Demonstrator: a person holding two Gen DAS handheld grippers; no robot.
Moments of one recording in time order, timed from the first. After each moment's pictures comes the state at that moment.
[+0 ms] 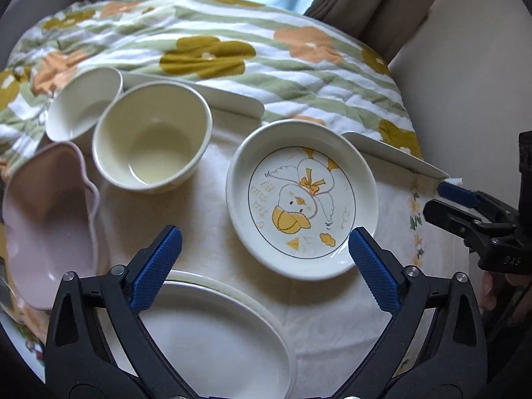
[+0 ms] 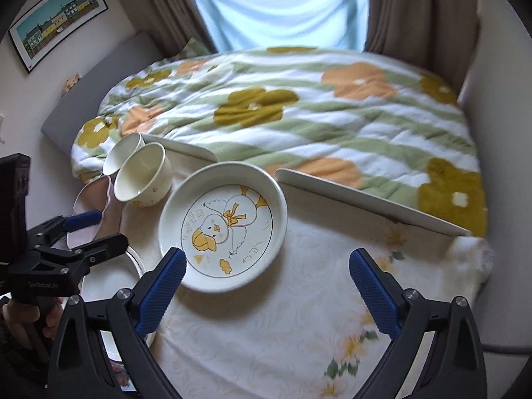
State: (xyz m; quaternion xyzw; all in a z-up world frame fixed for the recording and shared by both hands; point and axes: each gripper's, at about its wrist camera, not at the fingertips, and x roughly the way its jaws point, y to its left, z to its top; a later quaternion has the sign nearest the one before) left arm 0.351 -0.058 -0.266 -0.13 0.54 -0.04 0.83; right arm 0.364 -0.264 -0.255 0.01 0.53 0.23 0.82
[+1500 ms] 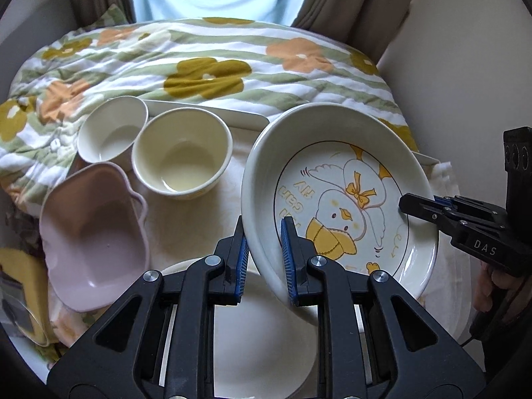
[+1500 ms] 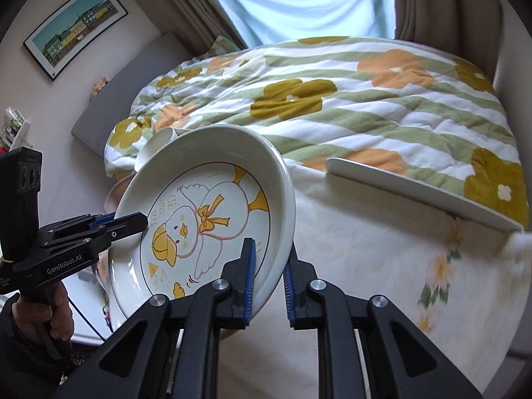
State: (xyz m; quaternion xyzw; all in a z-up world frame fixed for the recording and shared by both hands) left arm 0.309 -0.033 -0.212 -0.06 0.51 -0.08 0.86; right arm 0.318 -0.234 -0.238 0.06 0.50 0.26 0.82
